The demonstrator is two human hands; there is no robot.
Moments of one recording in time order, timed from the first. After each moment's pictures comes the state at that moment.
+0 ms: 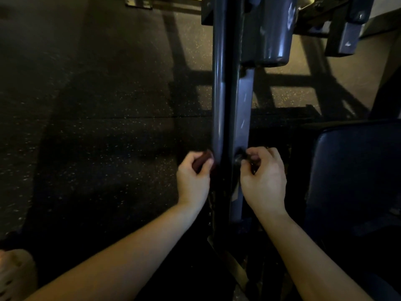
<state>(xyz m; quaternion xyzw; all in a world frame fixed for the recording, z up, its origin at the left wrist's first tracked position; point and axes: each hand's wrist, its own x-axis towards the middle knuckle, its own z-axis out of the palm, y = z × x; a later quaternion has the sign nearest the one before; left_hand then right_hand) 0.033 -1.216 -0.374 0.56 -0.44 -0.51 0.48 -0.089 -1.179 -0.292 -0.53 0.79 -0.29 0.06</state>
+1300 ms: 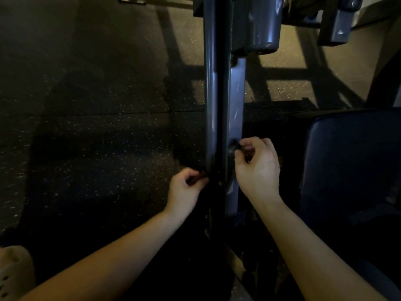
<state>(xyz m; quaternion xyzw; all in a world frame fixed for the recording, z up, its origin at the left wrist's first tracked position) 0.051 -1.192 -0.410 0.55 -0.48 -0.57 0.38 -0.094 -1.179 -0.291 -0.52 0.79 -0.30 0.10</state>
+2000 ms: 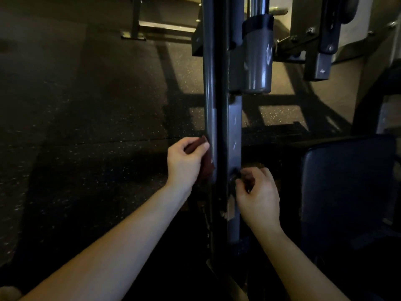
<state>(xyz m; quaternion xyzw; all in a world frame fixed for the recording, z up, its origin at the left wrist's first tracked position) 0.045 -1.278 -0.307 0.49 -0.36 -0.60 0.51 -0.092 -1.177 -0.290 -0.52 0.80 -0.29 0.10</state>
